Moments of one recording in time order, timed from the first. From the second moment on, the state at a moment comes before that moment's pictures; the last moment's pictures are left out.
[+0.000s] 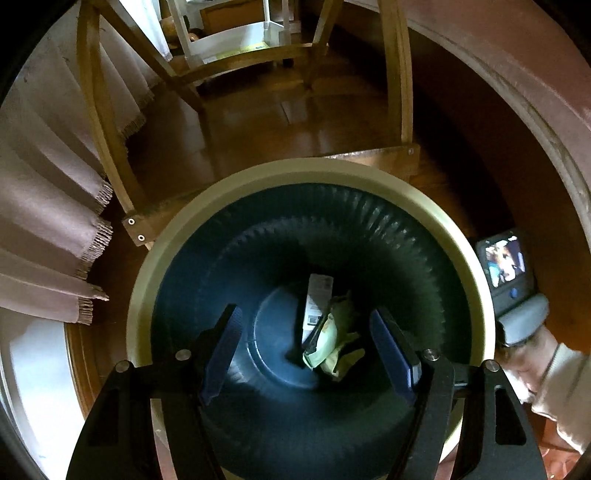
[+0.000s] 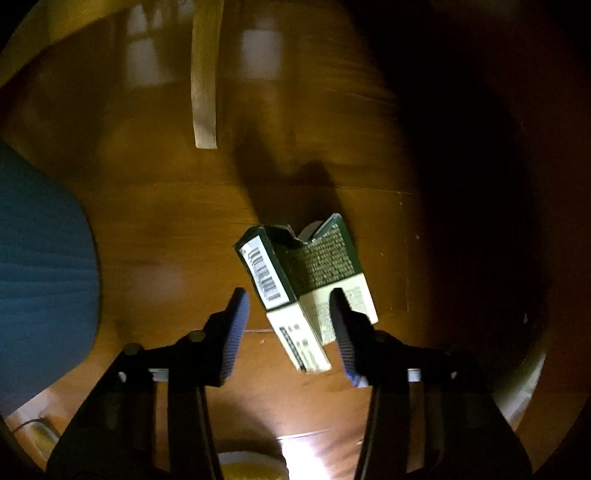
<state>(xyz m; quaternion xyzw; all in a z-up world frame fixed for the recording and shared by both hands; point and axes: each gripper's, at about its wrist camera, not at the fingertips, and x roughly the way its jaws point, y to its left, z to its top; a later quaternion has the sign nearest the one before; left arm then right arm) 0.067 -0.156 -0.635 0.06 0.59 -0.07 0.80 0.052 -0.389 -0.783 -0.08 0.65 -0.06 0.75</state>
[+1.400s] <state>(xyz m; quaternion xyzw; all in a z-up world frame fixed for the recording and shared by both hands) 0.016 -0.054 -0.477 0.00 0.54 -0.04 0.84 0.003 -0.237 -0.454 0.12 0.52 0.19 0.83</state>
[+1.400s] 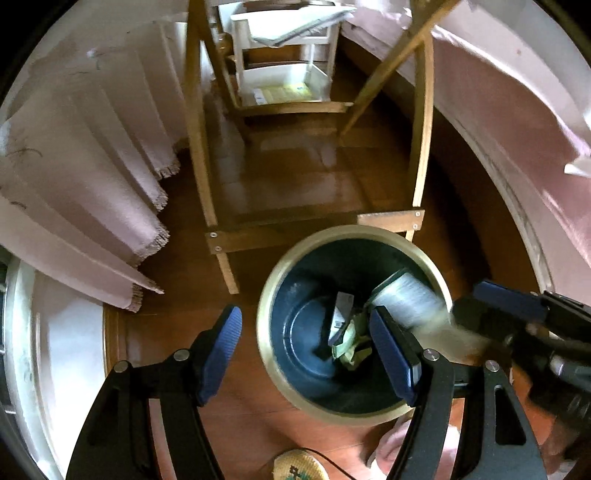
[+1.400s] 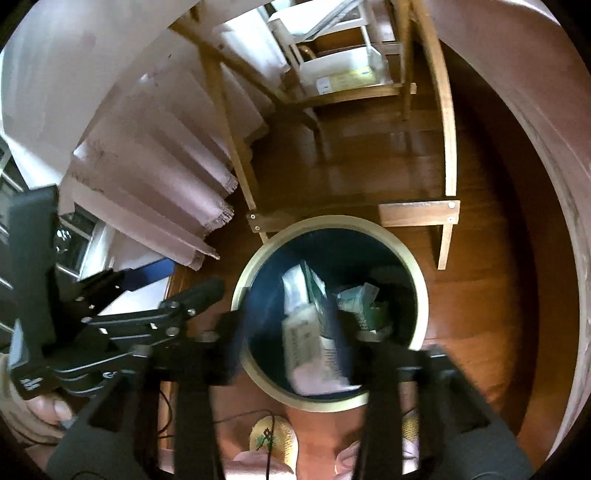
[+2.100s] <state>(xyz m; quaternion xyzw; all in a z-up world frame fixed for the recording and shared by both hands) 0.023 -0.057 -0.379 0.01 0.54 -0.06 0.84 0.004 -0.240 -0.373 0.11 0.52 0.21 0.82</state>
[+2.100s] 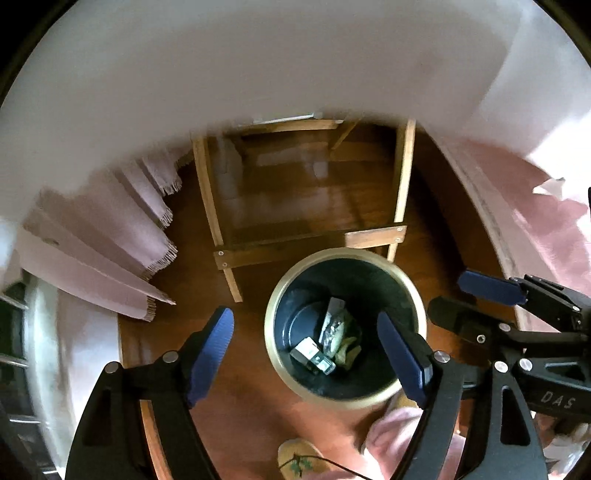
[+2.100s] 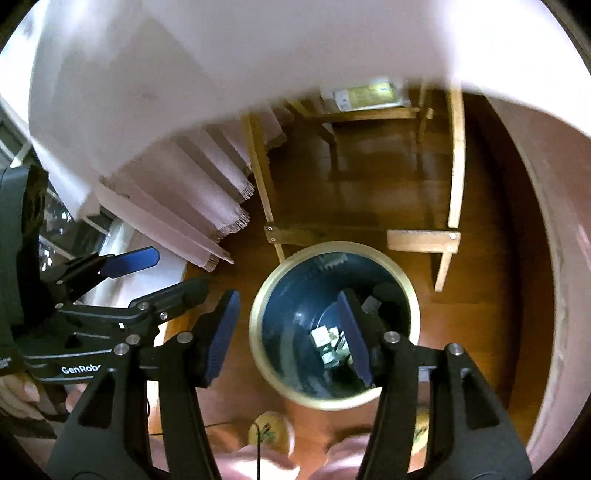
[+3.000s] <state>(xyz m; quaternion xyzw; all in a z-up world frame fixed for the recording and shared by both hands) 0.104 -0.024 0.069 -0.03 0.41 -0.08 0.91 0.061 -0.234 0.069 0.07 0.41 0.09 0.90</state>
